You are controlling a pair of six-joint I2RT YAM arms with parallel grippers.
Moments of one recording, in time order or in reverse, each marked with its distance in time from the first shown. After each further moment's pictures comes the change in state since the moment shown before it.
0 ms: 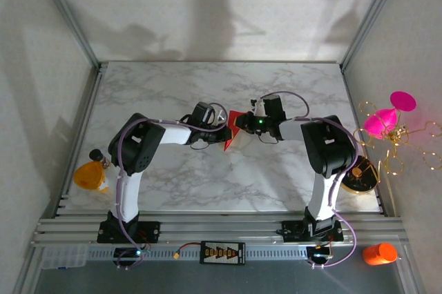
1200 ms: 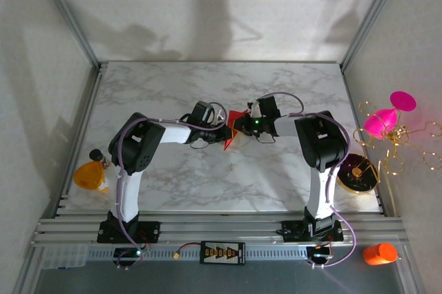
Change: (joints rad) left arm 0.005 0.007 0.009 -0.007 0.022 -0.038; right arm 0.016 0.092 0.087 -0.130 0.039 -0.018
